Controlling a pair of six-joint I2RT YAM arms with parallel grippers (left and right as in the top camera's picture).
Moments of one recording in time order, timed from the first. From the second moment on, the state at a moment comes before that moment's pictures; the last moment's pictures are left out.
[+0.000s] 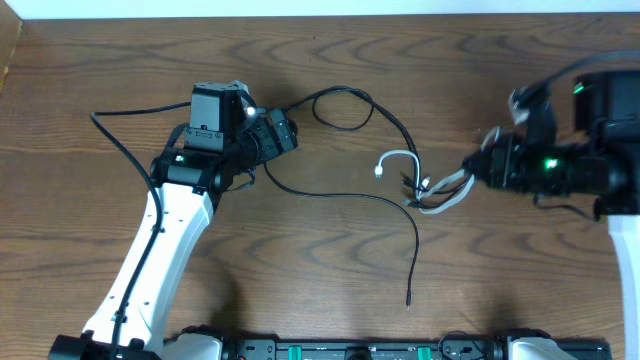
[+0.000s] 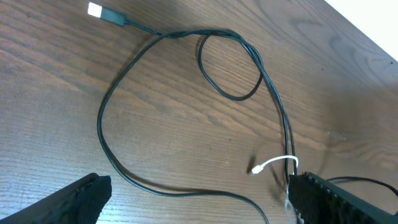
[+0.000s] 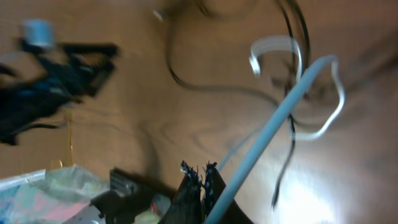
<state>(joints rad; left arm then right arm) -0.18 1.39 1.11 -0.61 0.24 -0.60 0.03 1.30 1.62 -1.38 -0.60 0.25</state>
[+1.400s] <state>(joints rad) -0.18 1.39 1.11 -0.61 0.24 -0.60 -0.17 1.70 2.34 -0.96 -0.81 0.24</state>
